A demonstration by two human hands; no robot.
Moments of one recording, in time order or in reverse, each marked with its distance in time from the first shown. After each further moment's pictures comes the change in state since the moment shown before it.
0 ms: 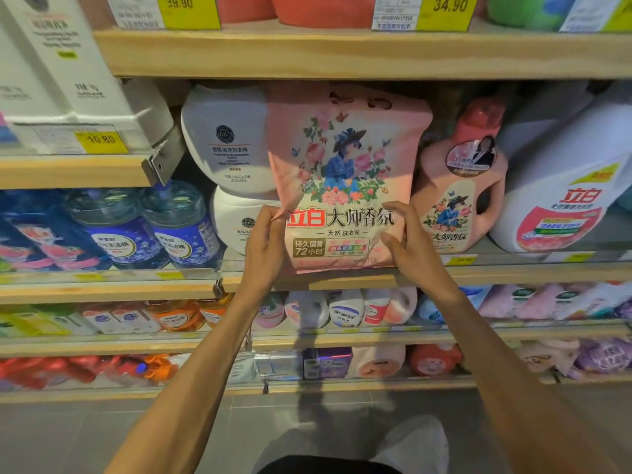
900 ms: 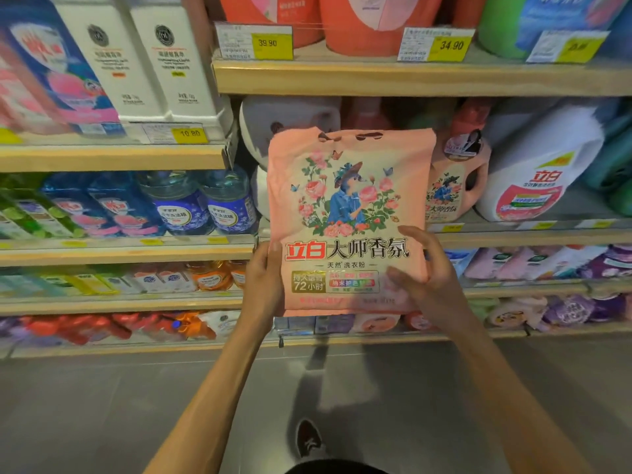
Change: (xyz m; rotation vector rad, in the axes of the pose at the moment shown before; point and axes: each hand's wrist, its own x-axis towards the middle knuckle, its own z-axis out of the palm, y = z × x) left_hand -0.129 0.086 -0.093 -0.201 0.032 -0.464; right_hand -0.142 -0.167 -0.012 0.369 0.040 0.255
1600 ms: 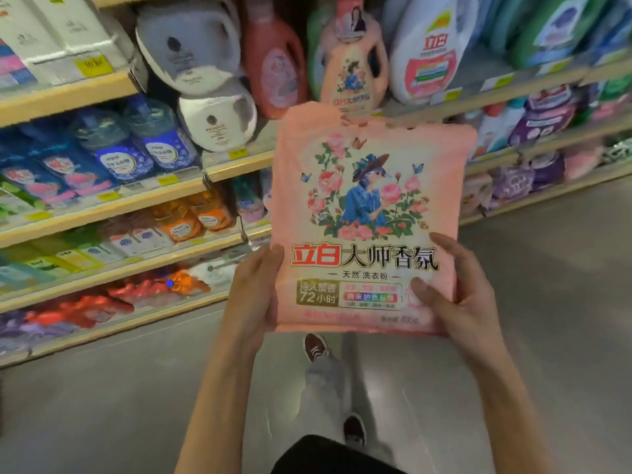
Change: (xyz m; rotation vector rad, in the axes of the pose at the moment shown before) left_hand -0.275 0.010 0.016 0.019 -0.252 -0.324; right_hand -0.327 0.001 -0.055 0.266 0.373 0.130
